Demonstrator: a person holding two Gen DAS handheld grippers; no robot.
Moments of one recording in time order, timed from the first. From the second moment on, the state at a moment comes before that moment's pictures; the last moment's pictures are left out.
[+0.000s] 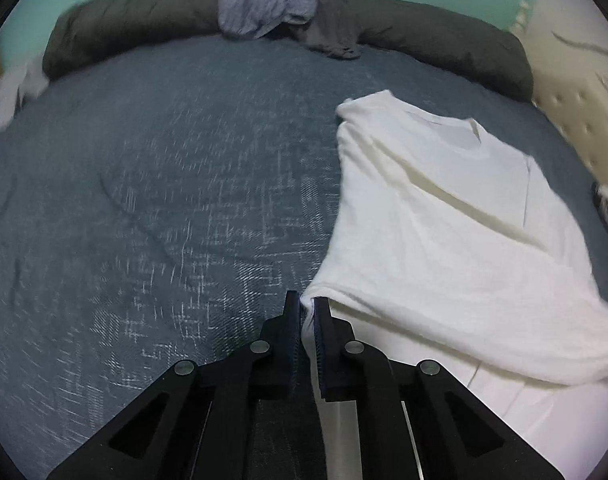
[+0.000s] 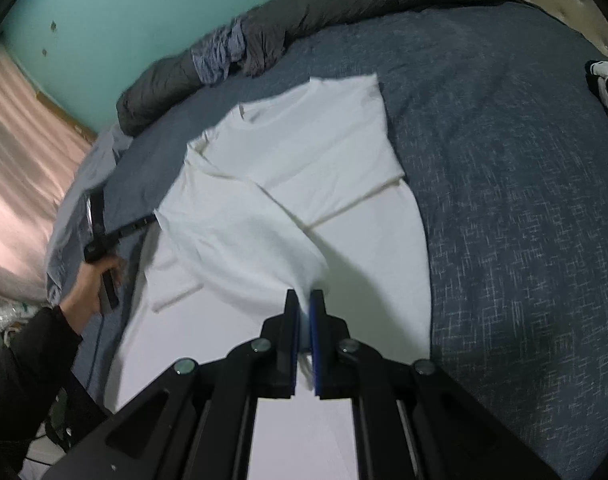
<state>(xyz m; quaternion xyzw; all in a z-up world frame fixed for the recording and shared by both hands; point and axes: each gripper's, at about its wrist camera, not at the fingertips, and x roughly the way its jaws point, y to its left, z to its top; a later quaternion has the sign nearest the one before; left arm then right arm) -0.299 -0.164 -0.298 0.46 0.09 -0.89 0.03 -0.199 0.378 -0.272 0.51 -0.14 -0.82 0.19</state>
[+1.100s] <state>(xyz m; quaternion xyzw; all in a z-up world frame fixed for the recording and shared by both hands) -0.197 -0.173 -0.265 0.41 0.20 -0.89 0.01 -0.165 0.359 -0.329 0.59 -0.16 -0.77 0.18</state>
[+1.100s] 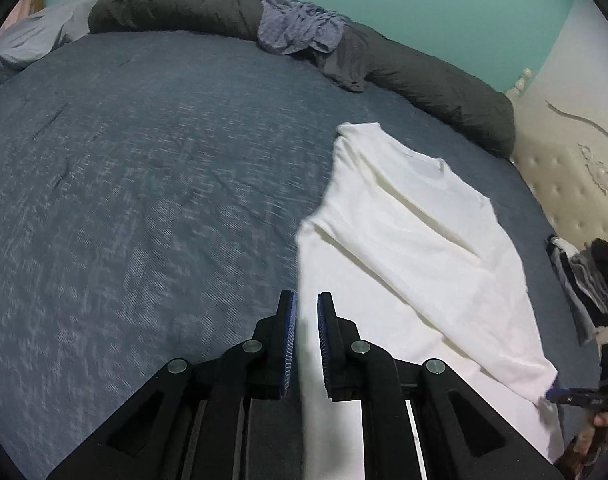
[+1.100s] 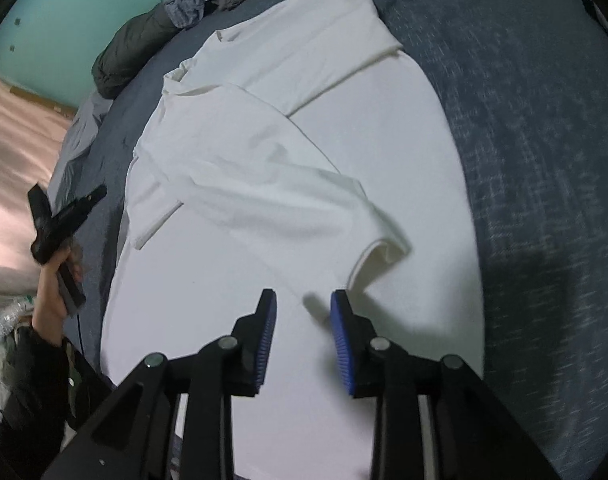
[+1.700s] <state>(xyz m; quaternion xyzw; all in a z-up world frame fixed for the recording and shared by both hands) -0.161 -0.151 -0.284 0.39 0.23 -0.89 -0.01 -0.154 0.351 -0.319 0.58 -0.18 -0.77 0.19</state>
